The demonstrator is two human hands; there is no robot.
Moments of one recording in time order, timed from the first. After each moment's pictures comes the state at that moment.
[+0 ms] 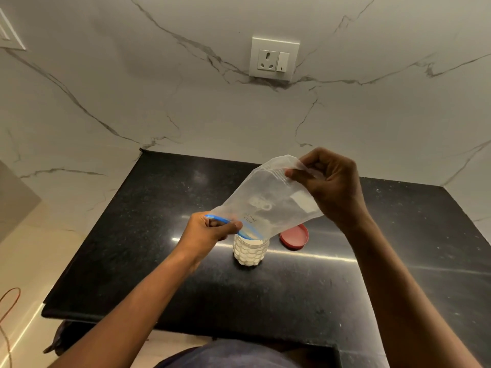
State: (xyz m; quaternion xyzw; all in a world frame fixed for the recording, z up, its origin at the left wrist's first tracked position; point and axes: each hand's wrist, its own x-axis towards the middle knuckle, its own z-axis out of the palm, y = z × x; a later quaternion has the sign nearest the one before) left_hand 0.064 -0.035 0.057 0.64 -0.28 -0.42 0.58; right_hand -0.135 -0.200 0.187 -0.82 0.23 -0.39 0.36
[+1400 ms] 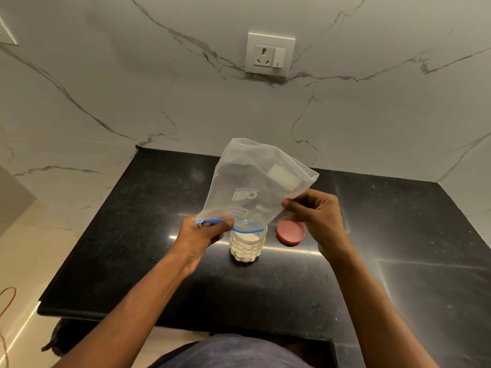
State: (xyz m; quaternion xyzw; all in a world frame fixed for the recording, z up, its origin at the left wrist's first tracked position) left_hand 0.056 -0.029 0.051 0.59 -0.19 -0.45 0.65; right_hand -0.155 -0.194 0.105 -0.67 0.34 -0.35 0.55
